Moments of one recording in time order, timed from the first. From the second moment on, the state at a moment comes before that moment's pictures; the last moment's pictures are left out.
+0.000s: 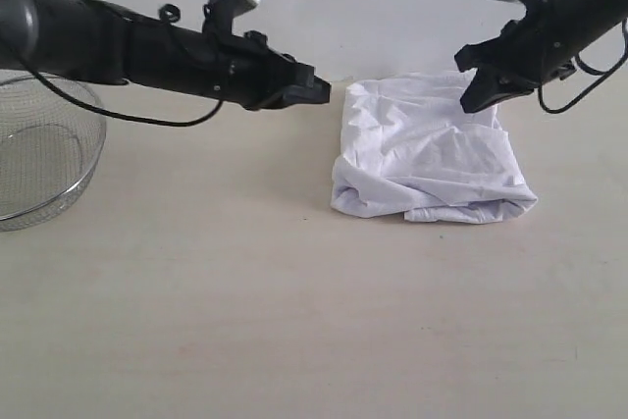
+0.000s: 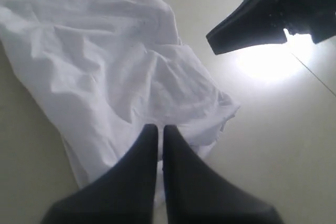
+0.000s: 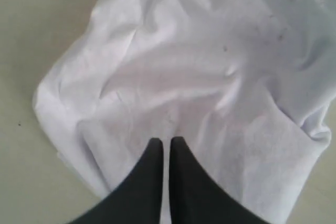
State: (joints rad) left arm -0.31 2.09 -1.45 -1.52 0.71 1.40; right arm -0.14 2.11 -1.72 0.59 0.98 -0.64
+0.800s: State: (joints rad) left arm -0.46 2.42 -1.81 -1.32 0.64 1.30; right arm -0.07 2.12 -1.44 0.33 0.64 -0.33
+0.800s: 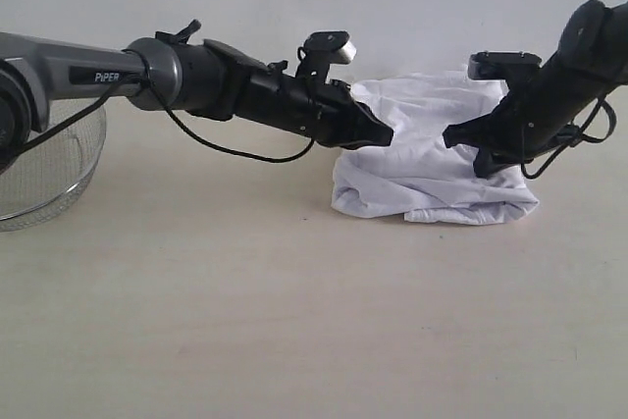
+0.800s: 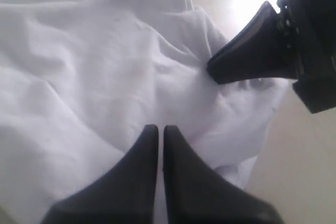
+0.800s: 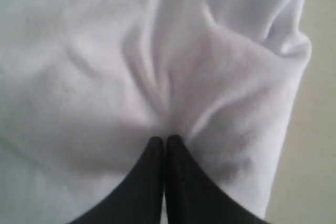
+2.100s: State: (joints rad) left arm -0.49 2.27 -1.81 -0.72 0.83 0.80; right arm -0.07 1.78 -1.39 0.06 0.72 -0.16
